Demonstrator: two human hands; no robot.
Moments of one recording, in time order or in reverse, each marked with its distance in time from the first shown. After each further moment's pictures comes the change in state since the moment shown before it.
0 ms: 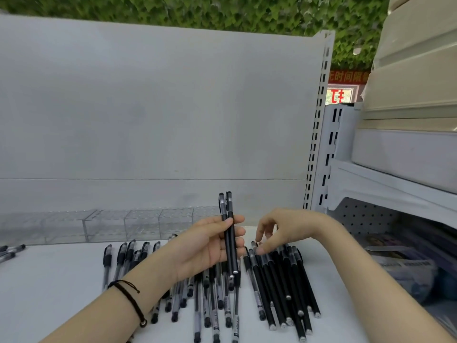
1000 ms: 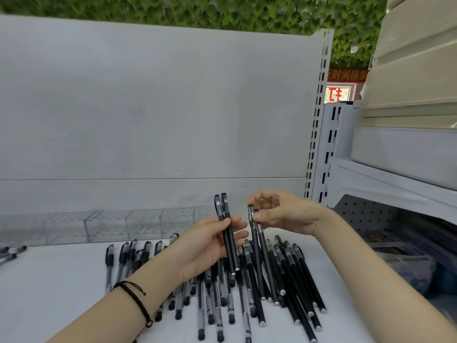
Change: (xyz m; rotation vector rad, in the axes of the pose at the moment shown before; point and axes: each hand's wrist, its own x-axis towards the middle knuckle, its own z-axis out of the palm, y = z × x) left_hand 0.002 -0.004 0.001 -0.024 0.147 0.021; right_hand 0.004 0.000 -0.001 1.054 -0.005 -0.268
